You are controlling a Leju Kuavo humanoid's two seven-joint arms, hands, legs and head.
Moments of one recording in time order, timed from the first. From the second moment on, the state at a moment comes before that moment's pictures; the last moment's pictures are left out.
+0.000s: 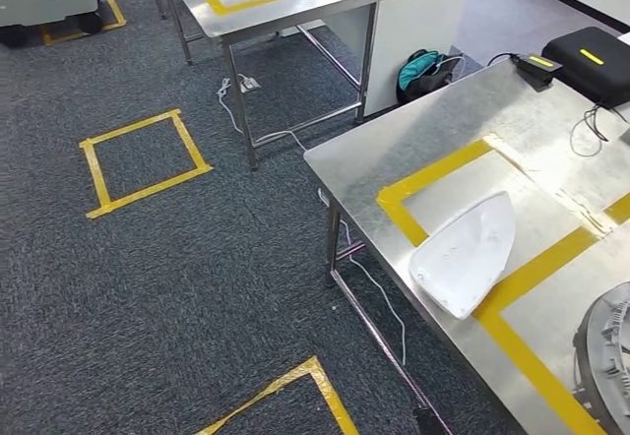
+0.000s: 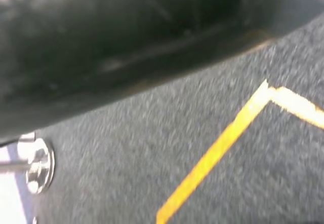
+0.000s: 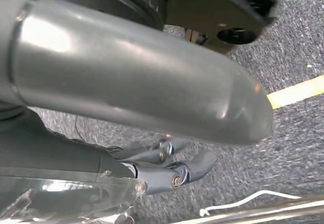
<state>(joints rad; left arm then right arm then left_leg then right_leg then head) -0.01 -0.11 1.17 -0.38 -1.50 0.13 -0.19 -0.01 0.11 -0.14 -0.20 0.35 -0.13 -0.22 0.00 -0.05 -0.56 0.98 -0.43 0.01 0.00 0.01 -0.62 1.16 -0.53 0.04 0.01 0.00</state>
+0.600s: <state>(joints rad) -0.03 -0.12 1.18 -0.34 -1.48 0.15 -0.26 -0.01 0.12 -0.17 -0.20 0.35 -0.14 -0.23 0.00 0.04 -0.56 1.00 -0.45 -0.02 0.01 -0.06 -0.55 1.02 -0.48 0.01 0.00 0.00</state>
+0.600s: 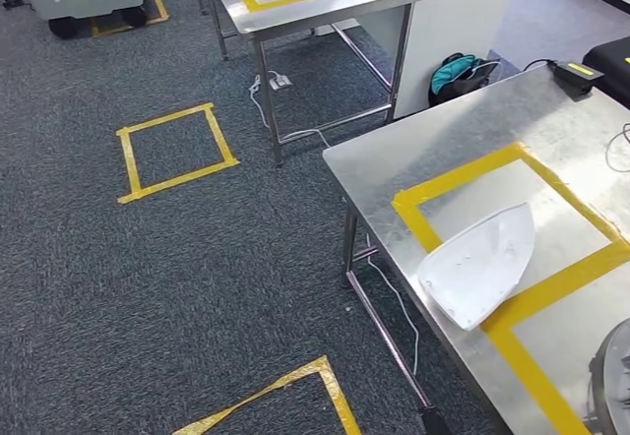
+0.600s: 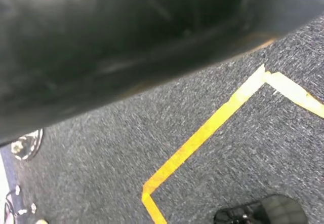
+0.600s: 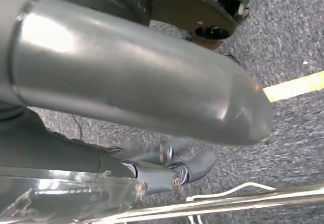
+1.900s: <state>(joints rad) -0.02 -0.14 1.22 -0.32 -1.55 0.15 -0.12 0.00 0.12 -0.22 -0.20 0.38 -0.14 -0.23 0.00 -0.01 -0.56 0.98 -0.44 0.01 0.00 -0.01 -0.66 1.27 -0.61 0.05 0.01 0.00</state>
